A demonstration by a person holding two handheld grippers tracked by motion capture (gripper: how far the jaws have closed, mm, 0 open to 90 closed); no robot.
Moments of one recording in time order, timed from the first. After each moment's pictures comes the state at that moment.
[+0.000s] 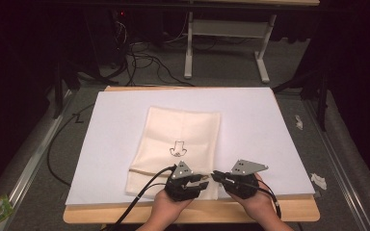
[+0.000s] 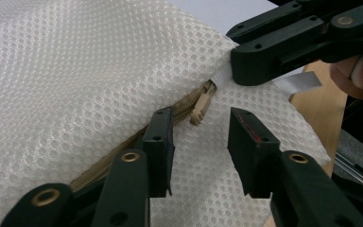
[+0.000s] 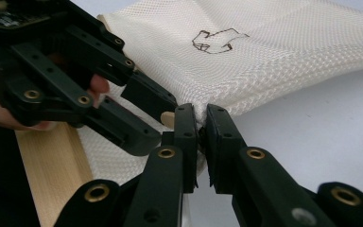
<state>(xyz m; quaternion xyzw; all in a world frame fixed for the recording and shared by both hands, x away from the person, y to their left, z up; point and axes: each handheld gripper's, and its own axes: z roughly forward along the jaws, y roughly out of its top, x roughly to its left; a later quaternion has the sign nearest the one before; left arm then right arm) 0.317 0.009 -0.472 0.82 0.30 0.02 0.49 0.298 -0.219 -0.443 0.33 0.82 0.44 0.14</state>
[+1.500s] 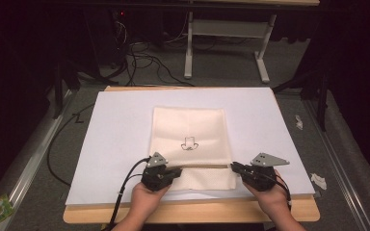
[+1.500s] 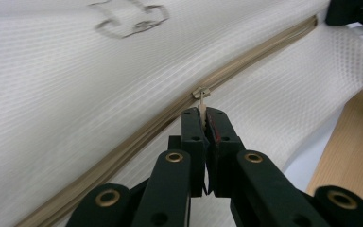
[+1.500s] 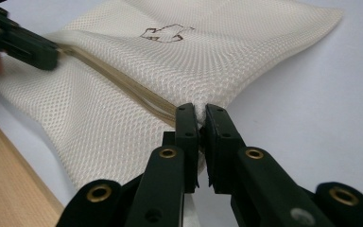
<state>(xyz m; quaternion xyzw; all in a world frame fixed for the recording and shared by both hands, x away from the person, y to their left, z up) 0.346 0.082 -0.462 0.81 0.37 0.04 0.45 0.309 -0.272 -0.442 0.41 0.78 0.43 0.18</state>
